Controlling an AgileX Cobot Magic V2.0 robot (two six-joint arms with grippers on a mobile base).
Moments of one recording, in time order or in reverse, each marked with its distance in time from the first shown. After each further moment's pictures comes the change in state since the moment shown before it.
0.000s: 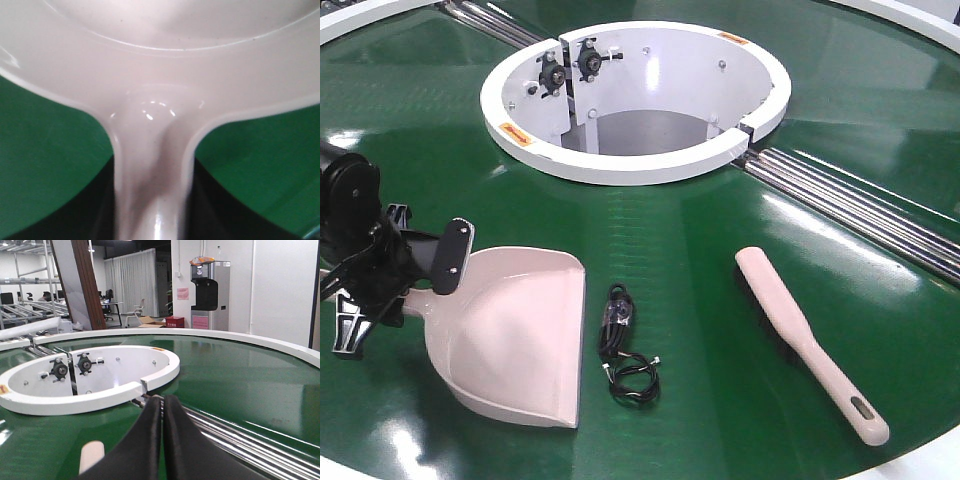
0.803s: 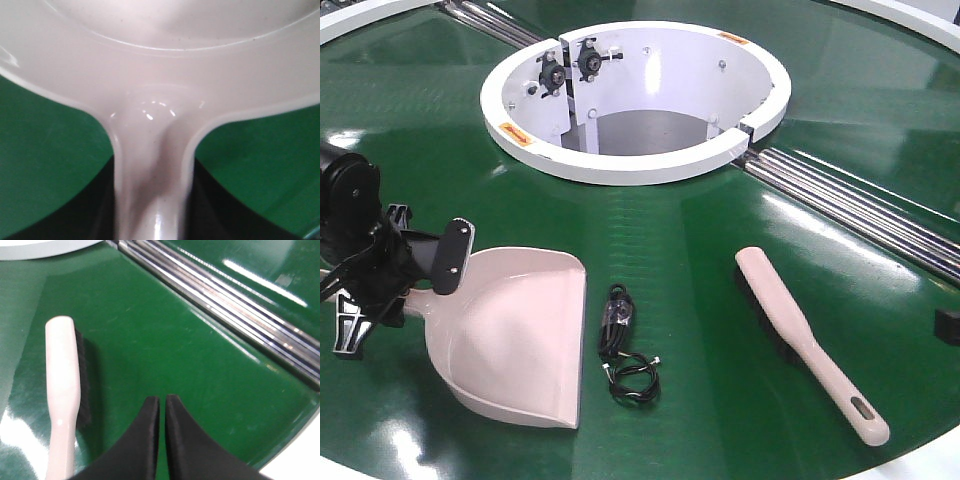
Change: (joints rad) left arm 0.000 0.000 0.000 -0.003 0.000 0.000; right arm 0.000 0.685 -0.421 -0.038 0.429 -0.016
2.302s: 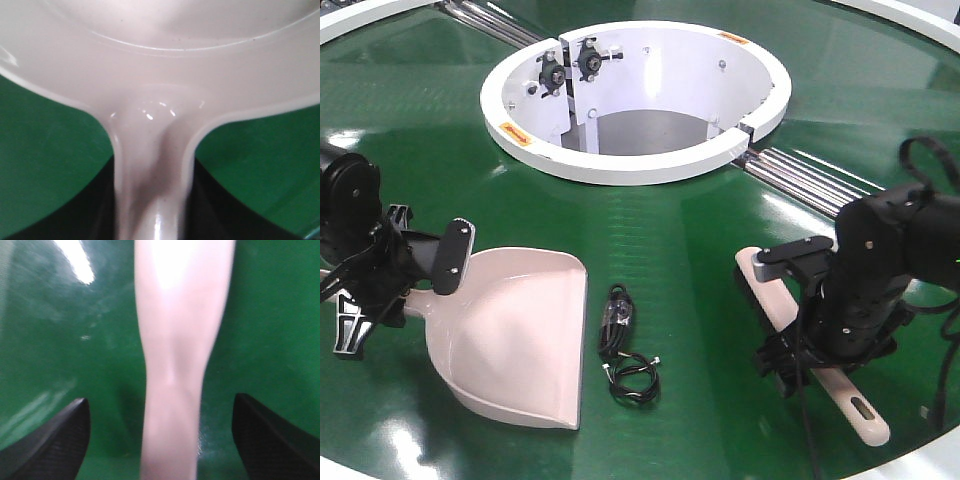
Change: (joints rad) left arm 0.000 0.000 0.000 -0.002 0.000 0.003; right arm 0.330 0.864 -0.403 0.016 0.448 0.009
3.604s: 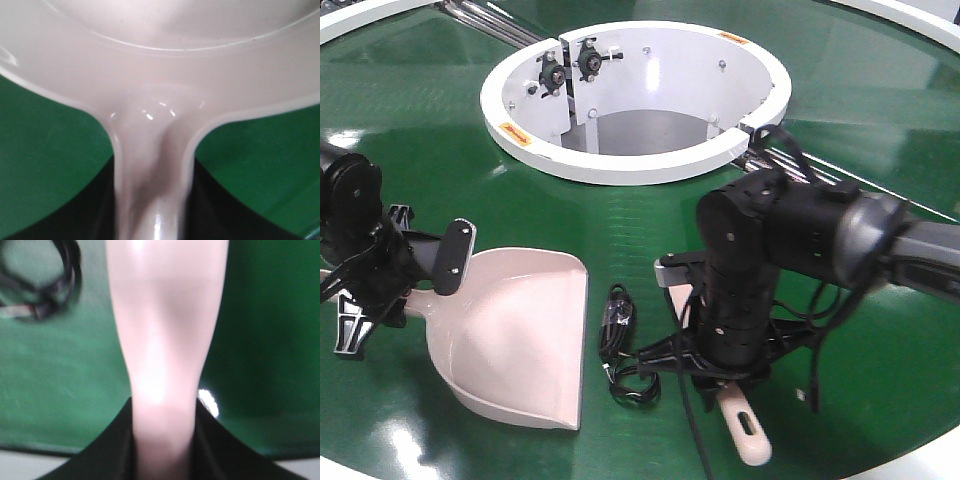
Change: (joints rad) left arm -0.003 0.000 0.000 0.000 0.000 0.000; right arm 0.294 0.143 -0.264 0.087 0.235 0.396
